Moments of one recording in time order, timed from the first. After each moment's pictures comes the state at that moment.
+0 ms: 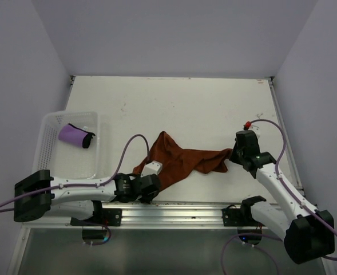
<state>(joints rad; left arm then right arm) -1.26 1.17 0.53 -0.48 -0.32 -0.80 0.27 0.95 0.58 -0.53 0.27 0.53</state>
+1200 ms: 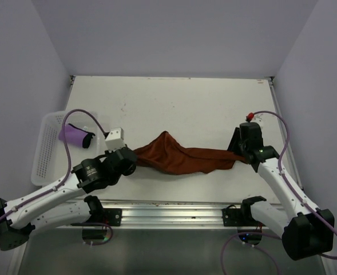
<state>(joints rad) -0.99 0.85 0.78 -0.82 -0.65 -0.96 0.21 0.99 0.70 -0.52 0.25 0.47</state>
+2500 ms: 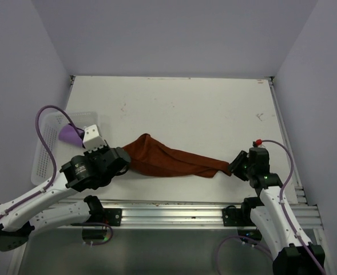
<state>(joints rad) -0.98 0.83 0.94 -1.20 -0.97 -1.23 0.06 0.66 0.35 -0.52 -0.06 0.63</state>
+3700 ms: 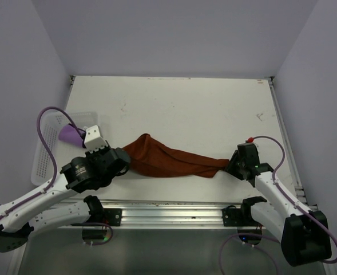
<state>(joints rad) -0.98 0.81 0.91 -1.14 -0.96 -1.19 0.18 0.92 0.38 -0.46 0.08 0.70</state>
